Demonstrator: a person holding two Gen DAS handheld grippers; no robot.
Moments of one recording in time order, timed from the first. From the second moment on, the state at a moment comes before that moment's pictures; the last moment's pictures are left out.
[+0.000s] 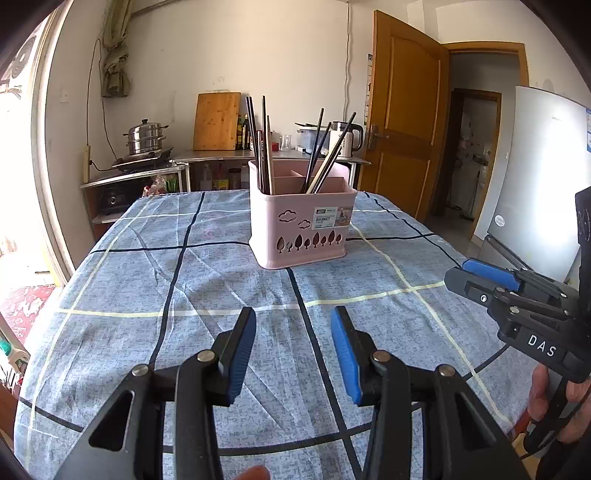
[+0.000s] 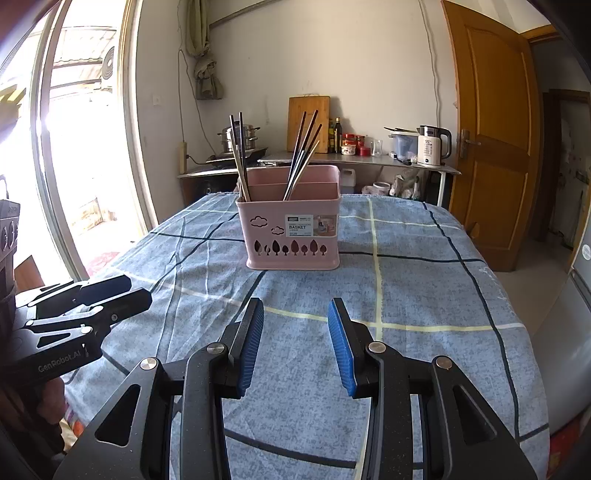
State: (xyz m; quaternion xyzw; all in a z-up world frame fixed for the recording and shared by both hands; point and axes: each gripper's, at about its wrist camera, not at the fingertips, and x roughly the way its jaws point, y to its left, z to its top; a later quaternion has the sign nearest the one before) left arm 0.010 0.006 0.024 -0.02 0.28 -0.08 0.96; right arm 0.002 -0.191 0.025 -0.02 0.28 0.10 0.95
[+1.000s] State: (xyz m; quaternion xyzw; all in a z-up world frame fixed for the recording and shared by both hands) left arm 0.010 0.002 0.021 -0.03 0.29 -0.08 0.95; right arm 0.001 -0.188 0.023 -0.02 0.29 0.10 0.95
